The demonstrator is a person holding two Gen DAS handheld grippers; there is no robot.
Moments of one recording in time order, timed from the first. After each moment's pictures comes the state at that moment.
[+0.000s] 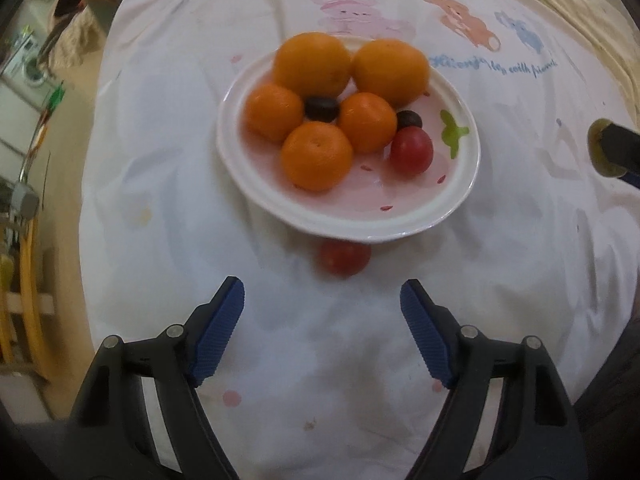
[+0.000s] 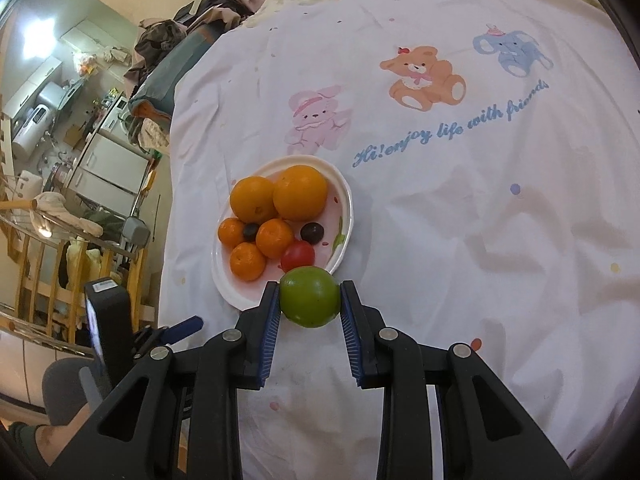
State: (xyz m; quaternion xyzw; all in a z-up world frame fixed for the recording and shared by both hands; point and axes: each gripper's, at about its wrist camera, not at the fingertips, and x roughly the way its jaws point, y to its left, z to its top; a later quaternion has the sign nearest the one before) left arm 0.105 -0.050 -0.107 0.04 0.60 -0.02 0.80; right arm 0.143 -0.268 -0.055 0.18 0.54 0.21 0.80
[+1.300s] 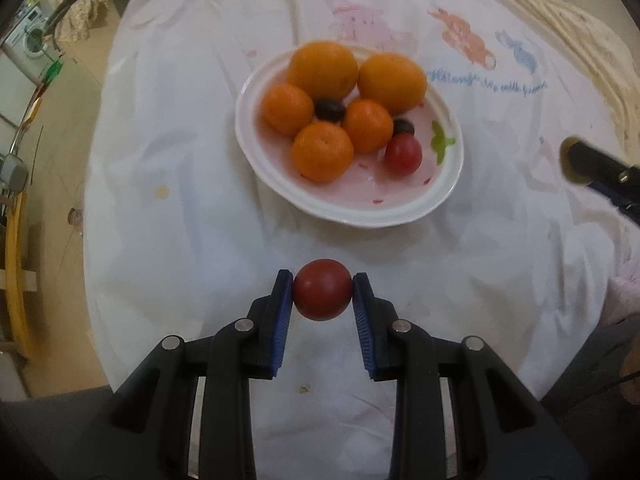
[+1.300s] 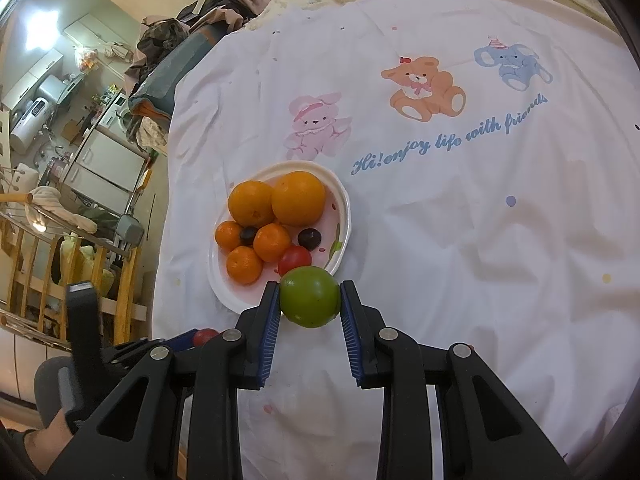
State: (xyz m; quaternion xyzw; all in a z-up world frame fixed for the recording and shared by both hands) left arm 0.093 -0.030 -0.077 -0.03 0.61 -0.02 0.79; right arm 0.143 -0.266 -0.049 0.16 0.53 0.21 0.81
